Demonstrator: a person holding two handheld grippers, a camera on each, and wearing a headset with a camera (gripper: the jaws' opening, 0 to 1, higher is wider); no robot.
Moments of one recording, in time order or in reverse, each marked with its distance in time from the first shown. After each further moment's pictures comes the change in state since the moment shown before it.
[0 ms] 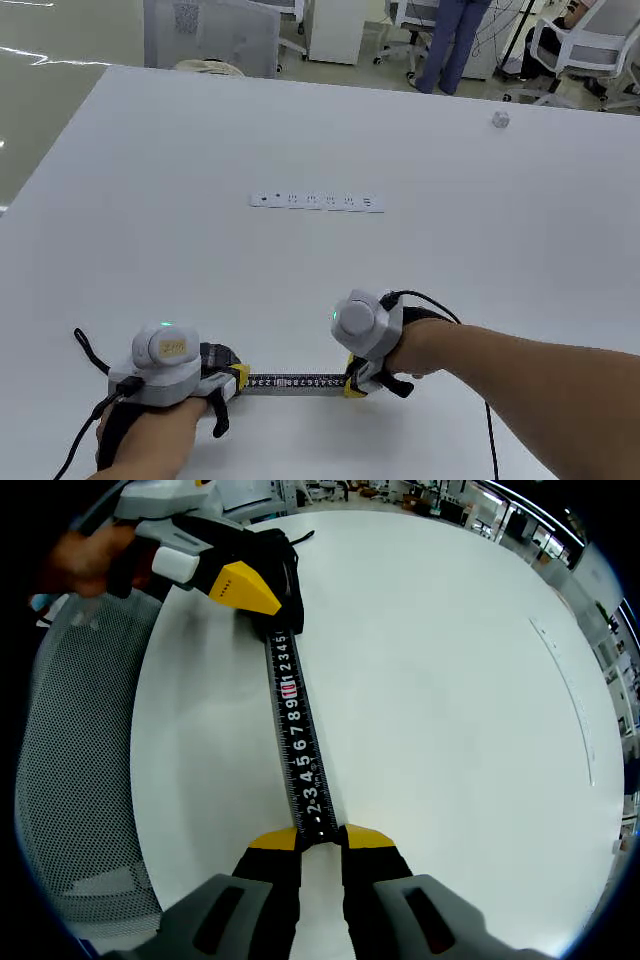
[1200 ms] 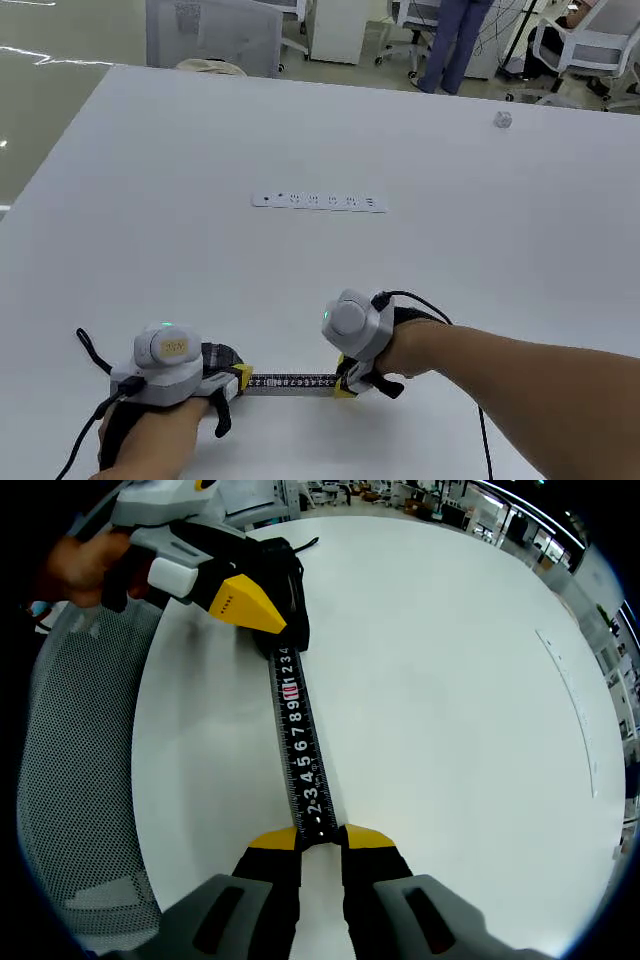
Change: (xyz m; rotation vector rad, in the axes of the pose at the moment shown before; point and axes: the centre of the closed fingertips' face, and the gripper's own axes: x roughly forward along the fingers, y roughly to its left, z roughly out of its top) left arm 0.001 0.001 0.000 -0.007 0.004 -0.005; right arm 0.005 0.003 0.017 -0.006 -0.021 0.007
